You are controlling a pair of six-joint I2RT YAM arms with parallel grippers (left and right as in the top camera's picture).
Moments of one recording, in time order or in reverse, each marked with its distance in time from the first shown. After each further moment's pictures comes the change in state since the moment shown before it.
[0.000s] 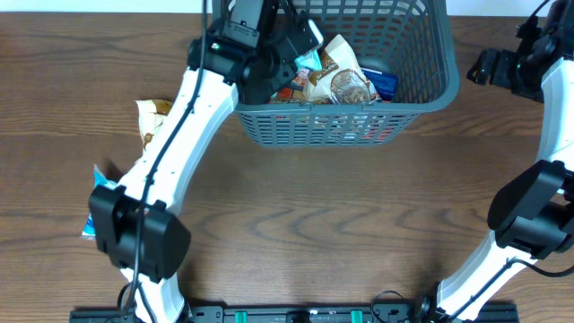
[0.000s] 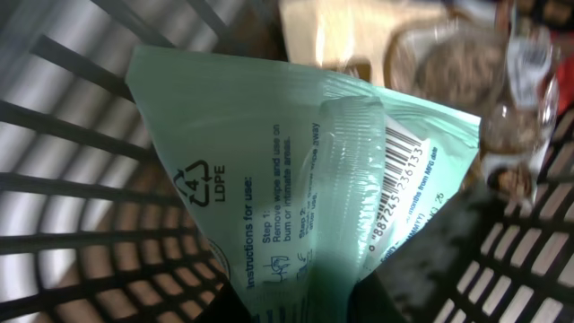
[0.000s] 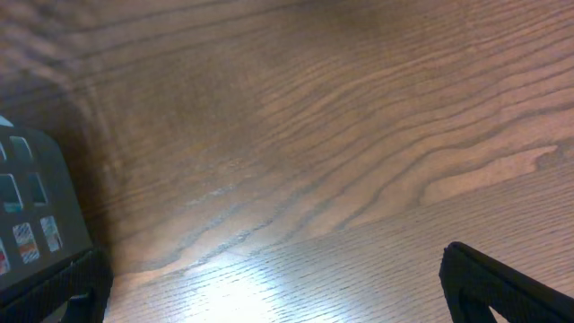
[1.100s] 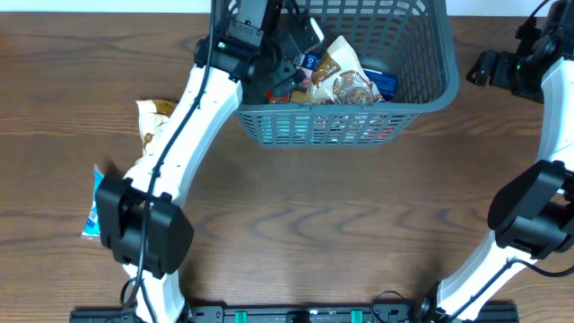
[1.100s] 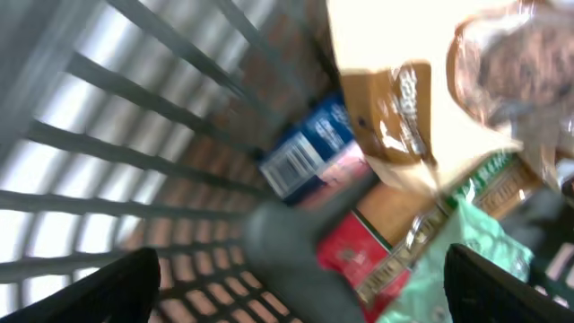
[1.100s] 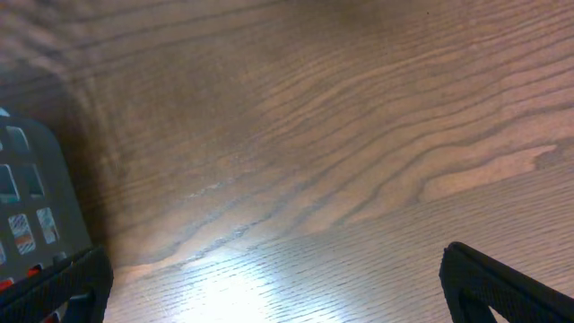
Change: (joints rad) left arm 0.000 0.010 0.000 0.109 -0.060 0.031; right arm 0.000 0.000 0.000 -0.012 0.000 -0.020
